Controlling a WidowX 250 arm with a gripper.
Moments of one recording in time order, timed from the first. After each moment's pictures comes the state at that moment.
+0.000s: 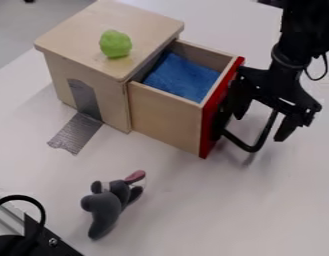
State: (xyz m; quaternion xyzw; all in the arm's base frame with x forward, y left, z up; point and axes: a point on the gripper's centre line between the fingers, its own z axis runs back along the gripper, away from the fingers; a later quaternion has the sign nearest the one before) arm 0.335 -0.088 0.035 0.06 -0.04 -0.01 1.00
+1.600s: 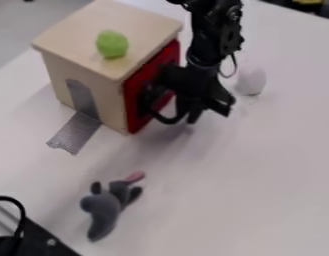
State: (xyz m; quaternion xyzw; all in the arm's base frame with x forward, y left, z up) arm 0.296 0.016 0.019 0.10 -0.02 0.06 0.99
